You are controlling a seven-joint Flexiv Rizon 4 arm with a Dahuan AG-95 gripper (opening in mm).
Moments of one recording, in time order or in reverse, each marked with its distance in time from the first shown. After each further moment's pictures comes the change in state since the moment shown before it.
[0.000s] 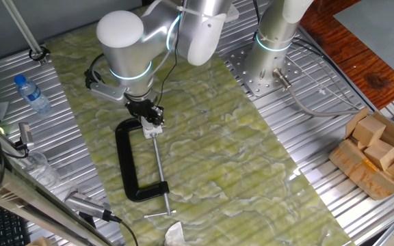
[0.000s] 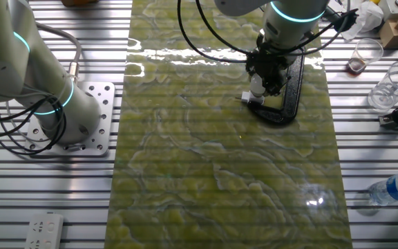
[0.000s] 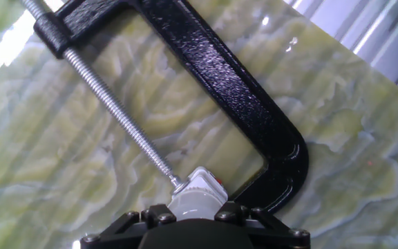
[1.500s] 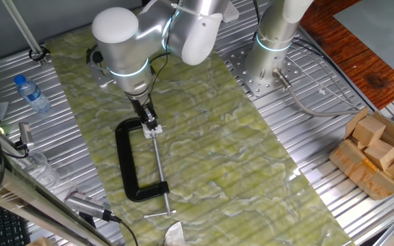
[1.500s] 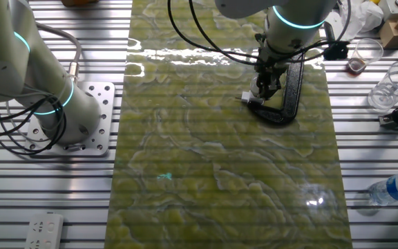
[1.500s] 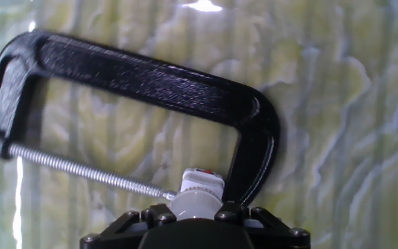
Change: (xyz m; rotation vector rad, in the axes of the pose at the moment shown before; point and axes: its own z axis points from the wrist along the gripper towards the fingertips) arm 0.000 0.000 0.000 -0.030 -0.009 0.629
